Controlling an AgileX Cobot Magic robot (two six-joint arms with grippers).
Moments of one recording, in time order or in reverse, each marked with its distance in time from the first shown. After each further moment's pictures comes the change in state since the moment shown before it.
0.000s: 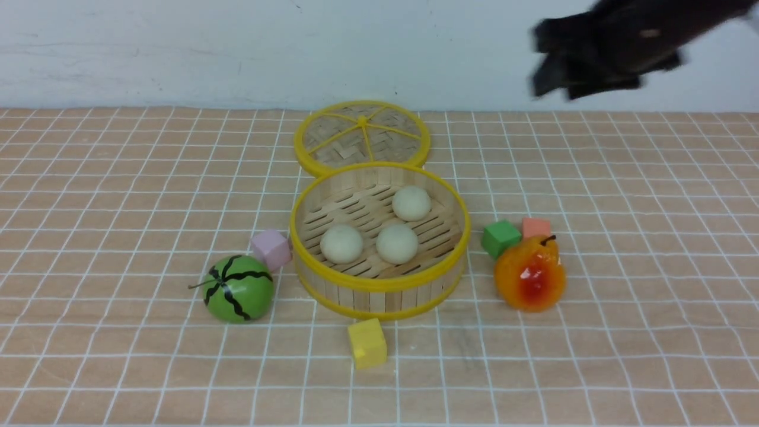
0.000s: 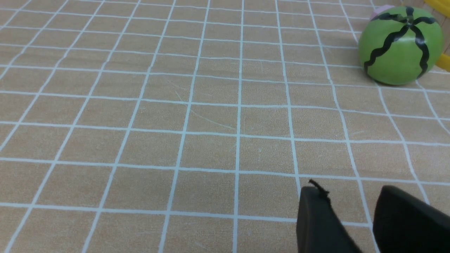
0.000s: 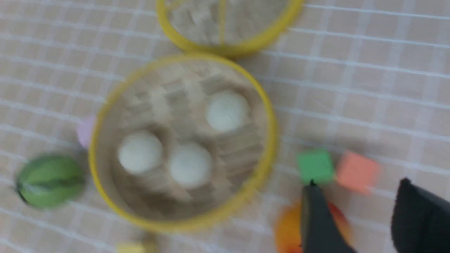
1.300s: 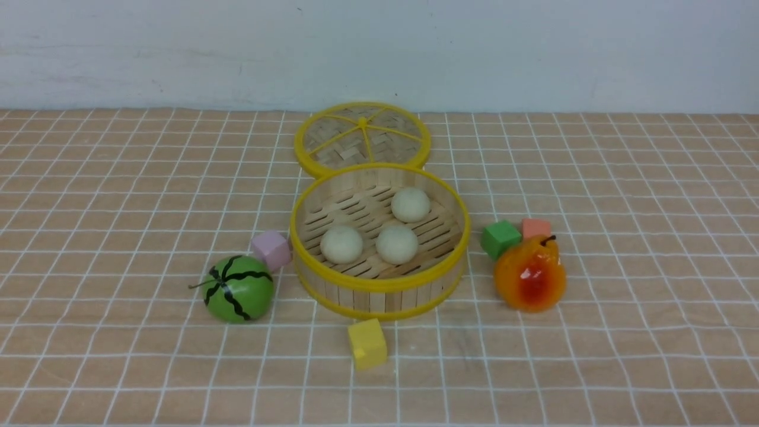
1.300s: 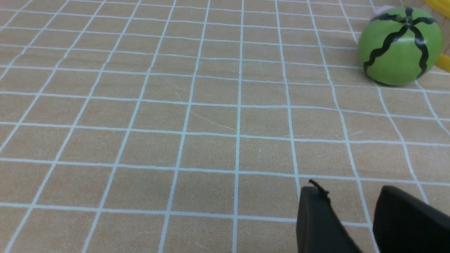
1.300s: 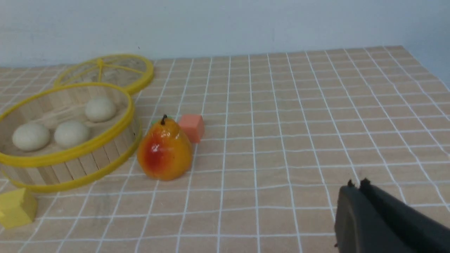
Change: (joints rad) right arm 0.000 -1.649 1.282 -0.467 -0.225 0.327; left arm 0.000 0.000 0.000 -0.001 0.000 0.000
